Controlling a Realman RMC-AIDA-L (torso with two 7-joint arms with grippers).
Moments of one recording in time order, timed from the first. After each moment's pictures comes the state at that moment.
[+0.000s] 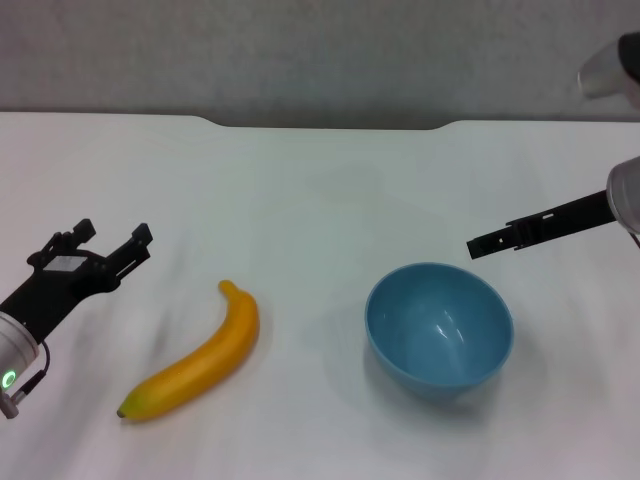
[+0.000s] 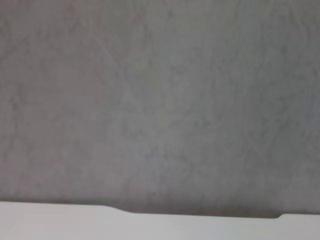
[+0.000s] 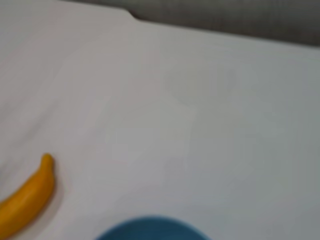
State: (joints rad) left arm -0.37 -2.04 -1.64 -0.31 0.38 -0.96 2.39; right arm 0.74 1.99 -1.12 -0.90 0.70 1.23 -0.59
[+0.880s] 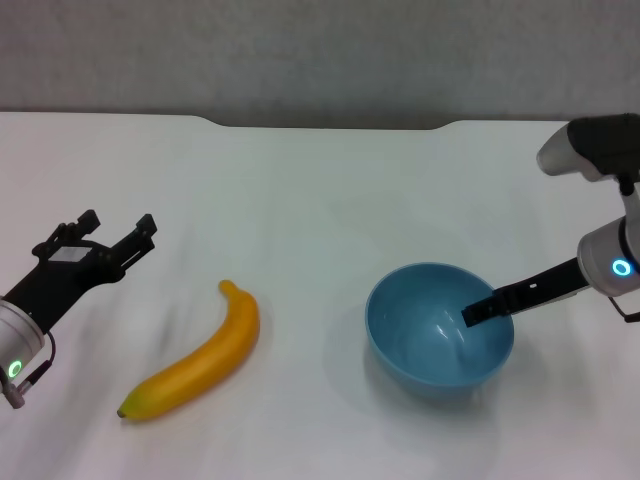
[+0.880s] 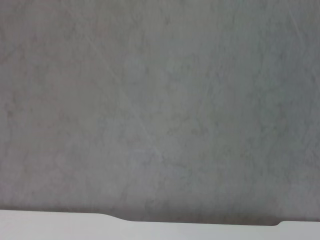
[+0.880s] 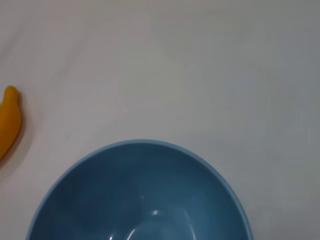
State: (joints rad) left arm -0.39 -2.04 -1.64 -0.31 0.37 -0.95 2.39; right arm 0.82 2.00 -1.12 -0.57 0.65 1.11 -0.63
